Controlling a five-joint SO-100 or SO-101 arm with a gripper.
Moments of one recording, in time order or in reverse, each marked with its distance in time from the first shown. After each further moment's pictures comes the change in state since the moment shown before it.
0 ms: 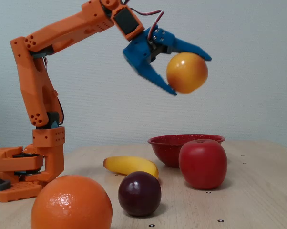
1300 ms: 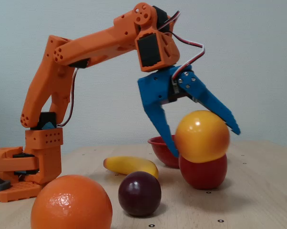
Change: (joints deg) arm 23.2 -38.8 -27.9 13.0 -10.4
